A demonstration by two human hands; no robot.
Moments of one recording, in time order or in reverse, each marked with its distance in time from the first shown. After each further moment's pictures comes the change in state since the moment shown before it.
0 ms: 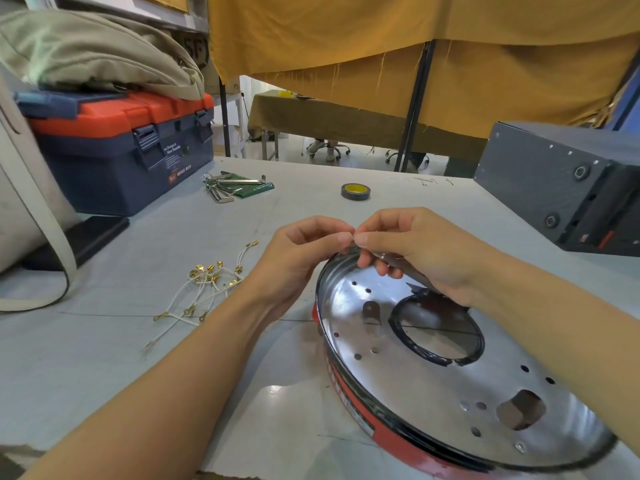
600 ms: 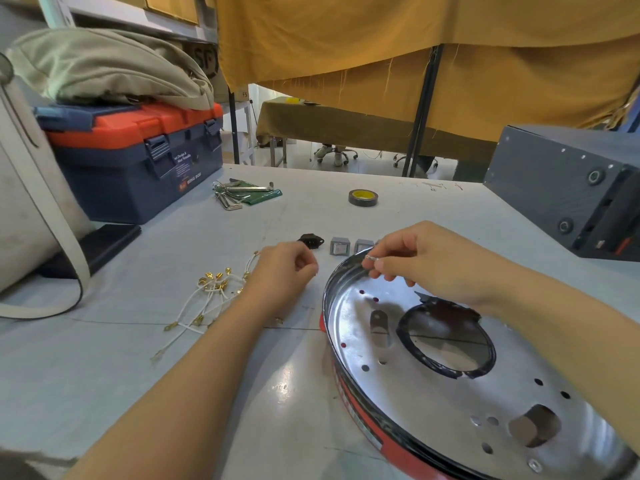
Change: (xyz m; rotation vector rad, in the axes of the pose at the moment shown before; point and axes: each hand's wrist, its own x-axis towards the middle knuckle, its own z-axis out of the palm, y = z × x) left_hand 0.009 -0.012 -0.034 1.133 0.238 -0.126; right_hand -0.001 0.003 -0.006 -0.391 -0.006 0.003
